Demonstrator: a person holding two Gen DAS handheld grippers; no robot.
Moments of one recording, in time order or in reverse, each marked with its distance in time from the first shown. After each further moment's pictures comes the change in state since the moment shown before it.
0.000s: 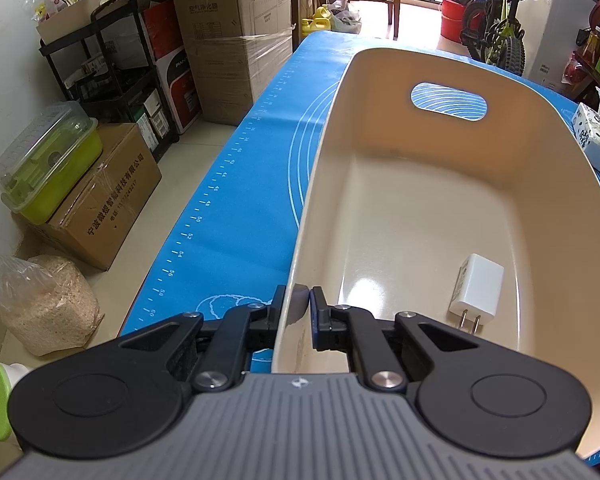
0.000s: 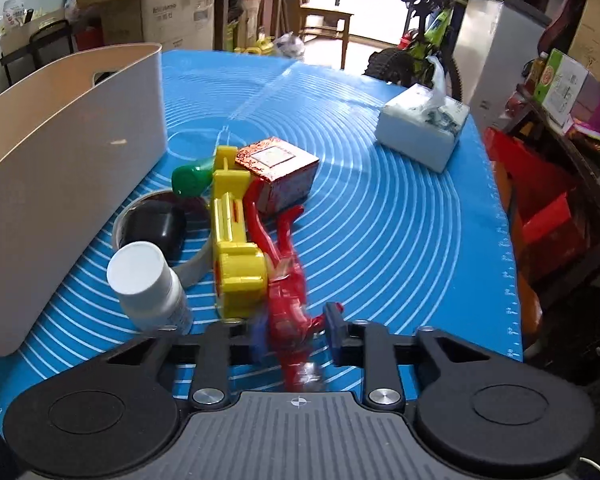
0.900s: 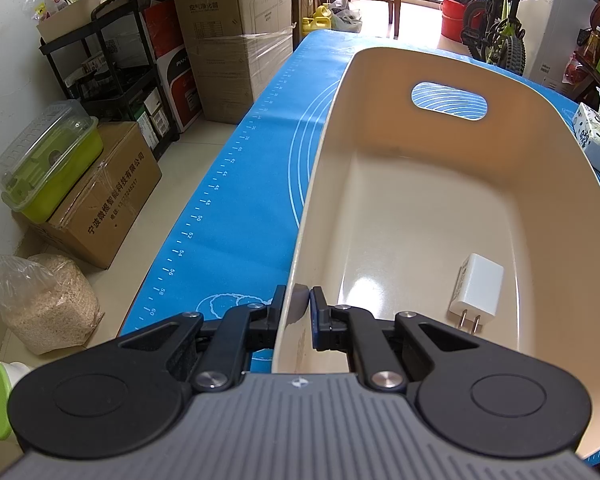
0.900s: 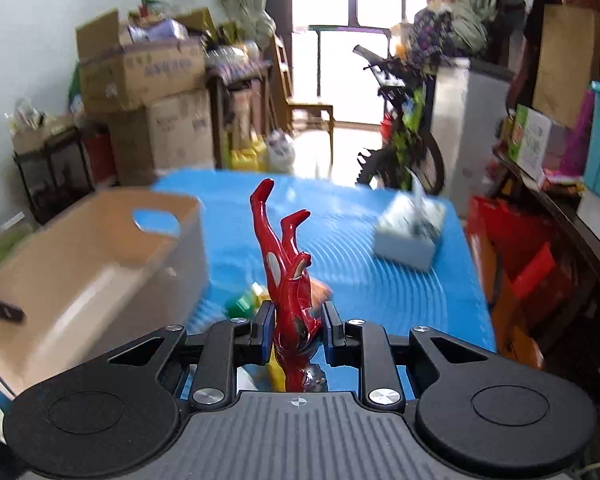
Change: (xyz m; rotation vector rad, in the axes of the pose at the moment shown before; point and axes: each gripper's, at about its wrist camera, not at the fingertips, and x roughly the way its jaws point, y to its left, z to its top) left arm 0.001 0.000 -0.002 0.000 0.000 -0.001; right arm -0.099 0.024 0.030 0.109 -0.313 0.026
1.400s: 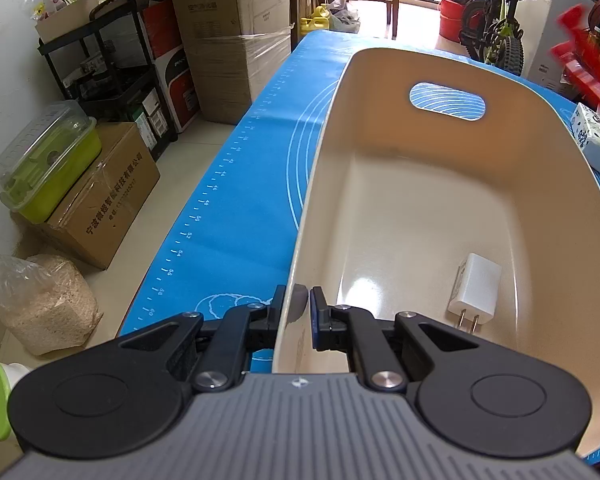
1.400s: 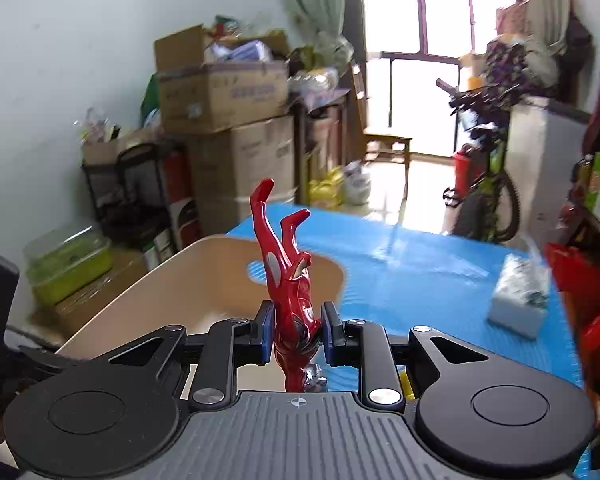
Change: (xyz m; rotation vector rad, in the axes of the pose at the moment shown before) left arm 0.001 -0.002 0.000 0.001 -0.001 -0.001; right arm 0.026 0.102 0.037 -0.080 -0.038 0.185
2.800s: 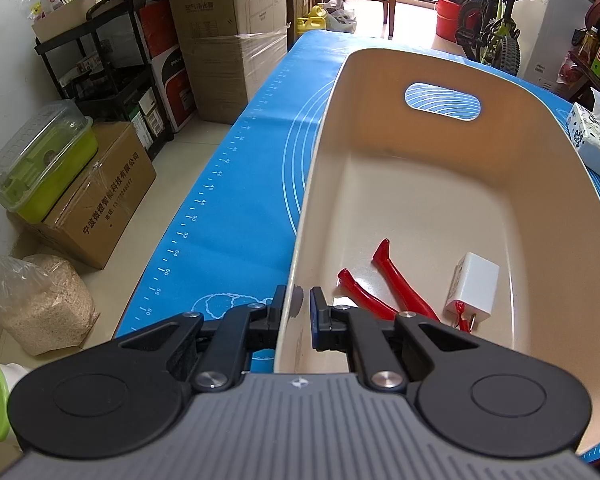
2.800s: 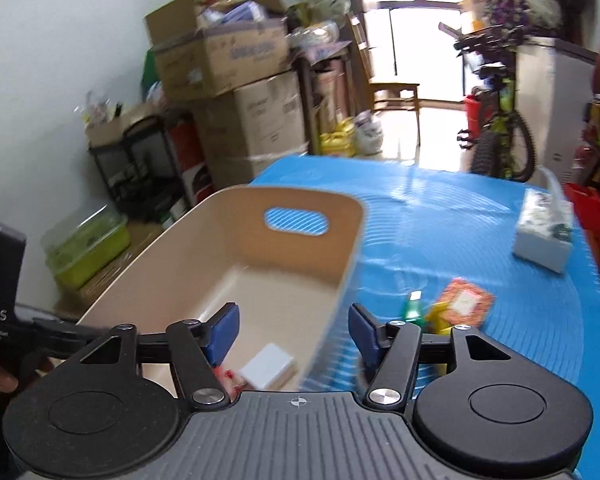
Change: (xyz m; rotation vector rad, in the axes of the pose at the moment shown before) left arm -0.001 -0.006 0.000 0.005 0.003 -0.008; right arm -0.007 -0.015 -0.017 0.105 0.107 0.037
